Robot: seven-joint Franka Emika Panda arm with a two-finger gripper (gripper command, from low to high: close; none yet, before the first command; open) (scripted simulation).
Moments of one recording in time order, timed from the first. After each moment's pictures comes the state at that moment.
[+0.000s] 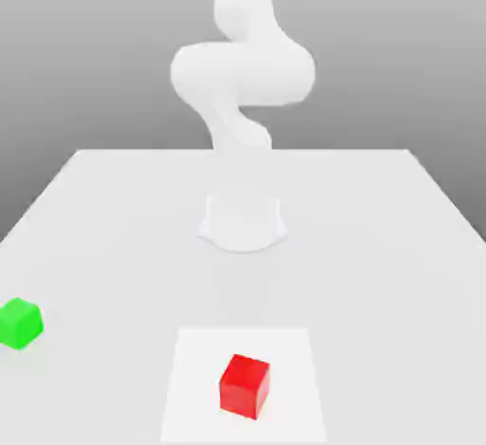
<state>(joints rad) -0.01 -0.71 0.01 -2.33 0.00 2.34 0.84</state>
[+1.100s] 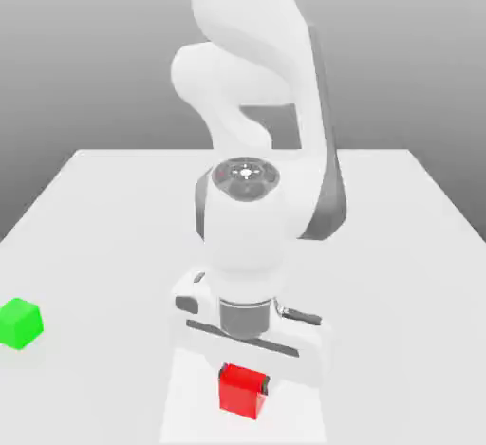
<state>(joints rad) -0.05 0.31 0.05 -2.58 -0.06 2.89 1.21</state>
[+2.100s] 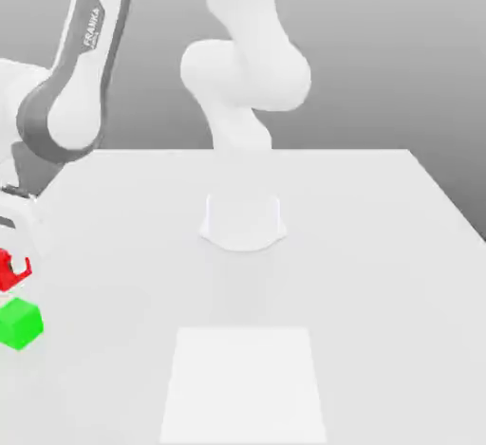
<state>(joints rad) -0.63 0.16 -0.21 -2.53 0.08 2.68 0.32</state>
